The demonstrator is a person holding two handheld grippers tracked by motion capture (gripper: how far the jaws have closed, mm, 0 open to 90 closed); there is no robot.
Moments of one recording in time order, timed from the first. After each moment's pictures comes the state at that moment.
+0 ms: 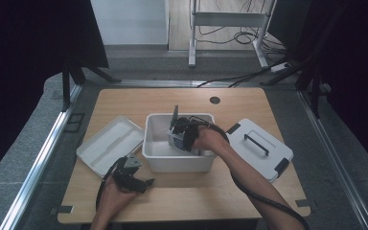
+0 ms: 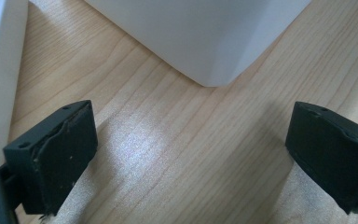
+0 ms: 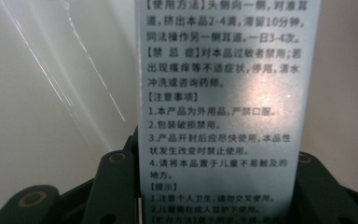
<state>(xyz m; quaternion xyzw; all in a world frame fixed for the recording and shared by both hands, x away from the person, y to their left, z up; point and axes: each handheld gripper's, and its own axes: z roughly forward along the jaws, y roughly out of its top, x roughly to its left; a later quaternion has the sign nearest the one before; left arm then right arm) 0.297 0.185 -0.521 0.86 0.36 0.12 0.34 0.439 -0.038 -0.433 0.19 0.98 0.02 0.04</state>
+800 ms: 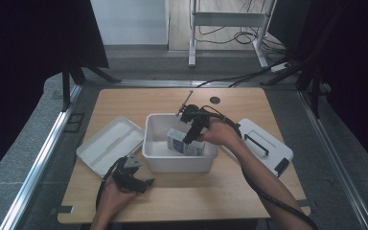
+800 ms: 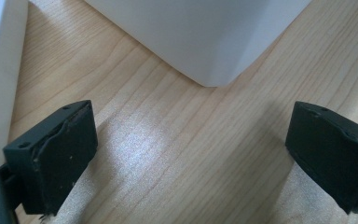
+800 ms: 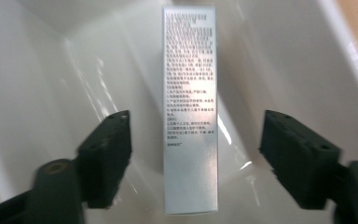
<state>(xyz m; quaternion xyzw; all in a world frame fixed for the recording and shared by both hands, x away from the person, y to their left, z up) 0.297 0.185 -0.521 0.86 0.36 0.12 0.34 0.427 -0.070 -0.368 0.20 0.96 0.17 0.05</state>
